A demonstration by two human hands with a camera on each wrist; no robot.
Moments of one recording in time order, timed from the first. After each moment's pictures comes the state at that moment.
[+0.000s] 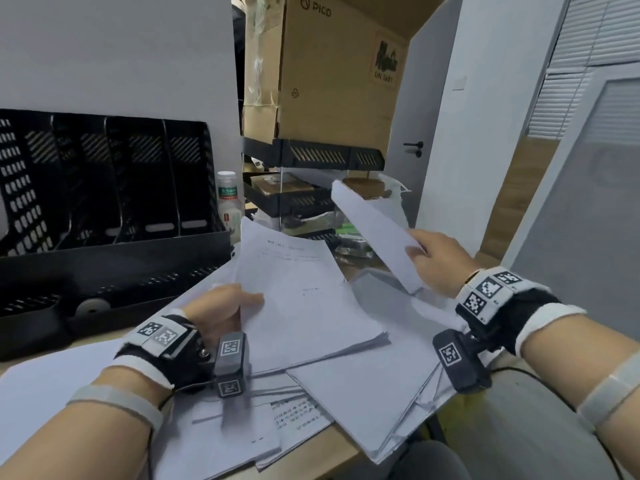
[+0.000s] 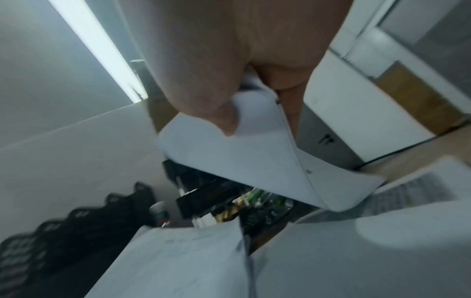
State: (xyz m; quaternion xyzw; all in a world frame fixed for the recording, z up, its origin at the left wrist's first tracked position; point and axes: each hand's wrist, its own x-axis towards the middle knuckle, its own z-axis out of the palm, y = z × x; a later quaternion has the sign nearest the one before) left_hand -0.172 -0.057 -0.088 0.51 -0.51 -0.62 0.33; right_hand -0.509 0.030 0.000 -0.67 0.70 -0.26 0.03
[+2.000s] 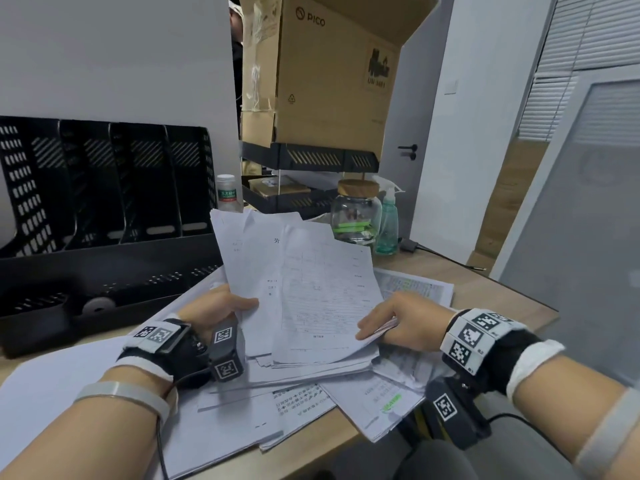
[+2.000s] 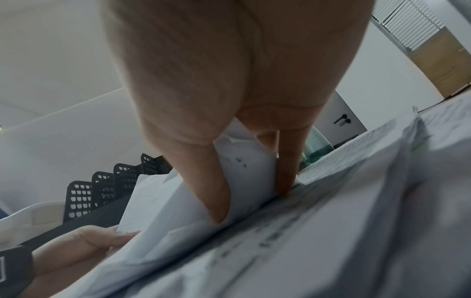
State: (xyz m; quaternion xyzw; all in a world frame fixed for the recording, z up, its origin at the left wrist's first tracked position) left_hand -0.167 -0.045 -0.085 0.51 -0.57 -0.56 0.32; right_hand -0.480 0.062 -0.058 -0.77 0.60 -0.12 0.16
